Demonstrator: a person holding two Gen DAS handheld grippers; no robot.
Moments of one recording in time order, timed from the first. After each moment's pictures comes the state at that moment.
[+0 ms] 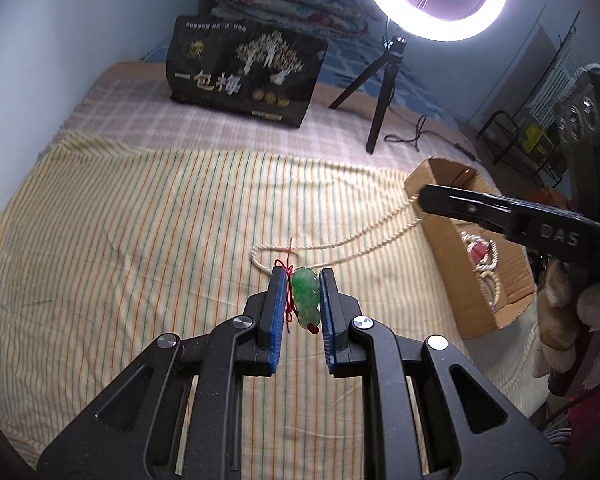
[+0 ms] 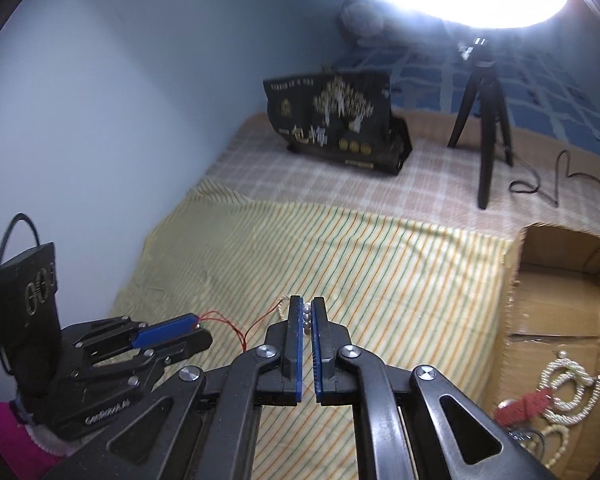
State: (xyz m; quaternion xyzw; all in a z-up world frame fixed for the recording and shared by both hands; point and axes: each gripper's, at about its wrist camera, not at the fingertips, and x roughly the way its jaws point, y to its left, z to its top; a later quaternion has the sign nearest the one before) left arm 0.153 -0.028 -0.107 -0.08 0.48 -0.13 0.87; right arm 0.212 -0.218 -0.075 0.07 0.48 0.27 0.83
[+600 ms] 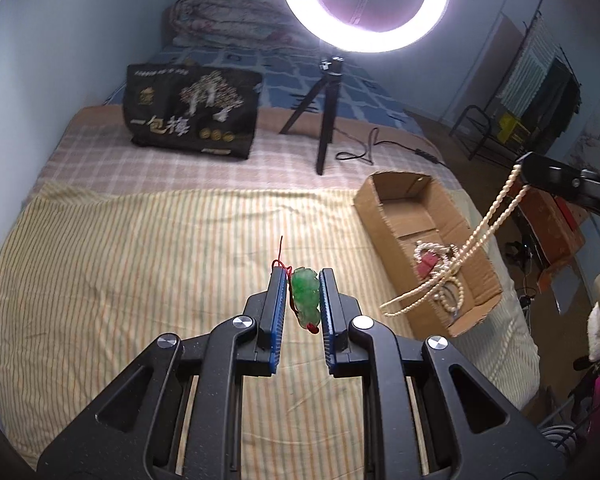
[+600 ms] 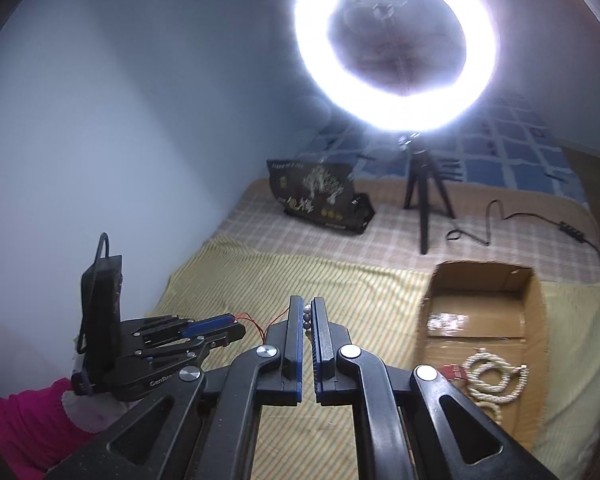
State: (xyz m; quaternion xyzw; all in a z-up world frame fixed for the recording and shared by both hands) left arm 0.148 -0.077 -0.065 -0.05 0.45 -0.18 0.88; right arm 0.152 -0.304 0.021 0.09 0.40 0.25 0.88
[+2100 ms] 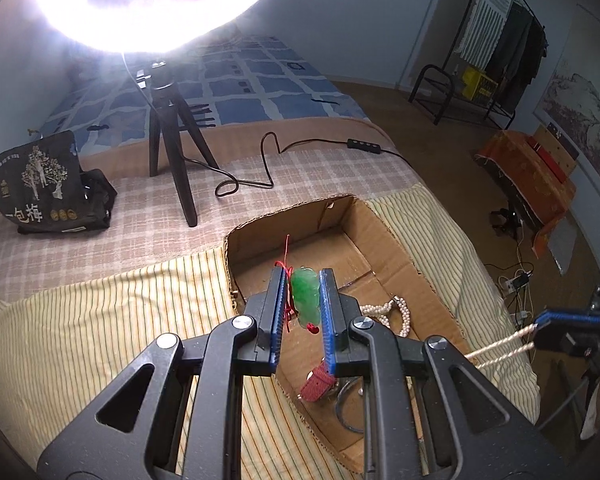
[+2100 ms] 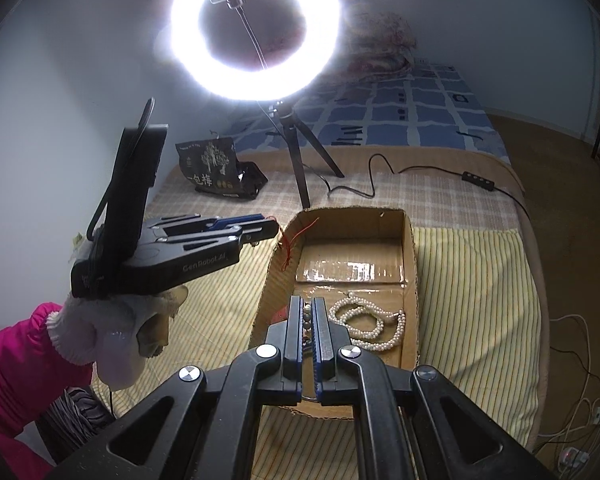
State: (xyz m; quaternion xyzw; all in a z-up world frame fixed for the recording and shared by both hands) left arm 0.237 -0.275 -0.085 0.03 0.45 -0.25 0.86; right arm 0.135 -0.430 -0.026 0.08 0.45 0.16 0.88
